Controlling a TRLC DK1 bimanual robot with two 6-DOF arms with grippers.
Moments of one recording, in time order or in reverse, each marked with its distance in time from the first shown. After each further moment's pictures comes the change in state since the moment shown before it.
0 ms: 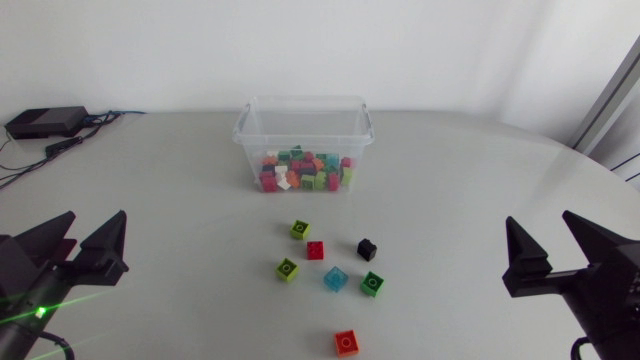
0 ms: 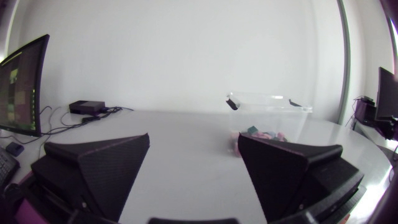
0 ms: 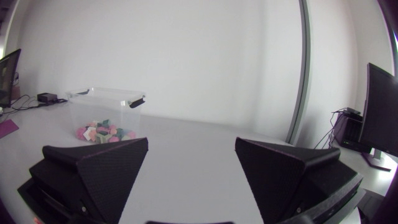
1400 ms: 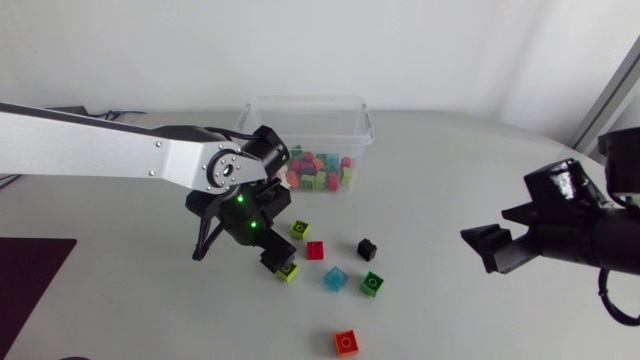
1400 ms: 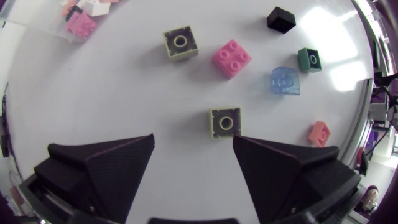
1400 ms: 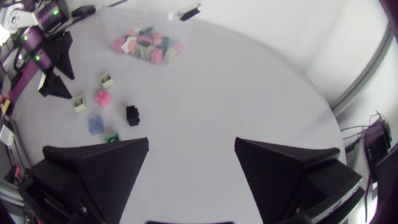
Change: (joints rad) left arm -0.639 1.629 1.048 -0.716 -0.037 0.162; right arm 0.119 0.806 0.571 -0.529 -0.096 -0.176
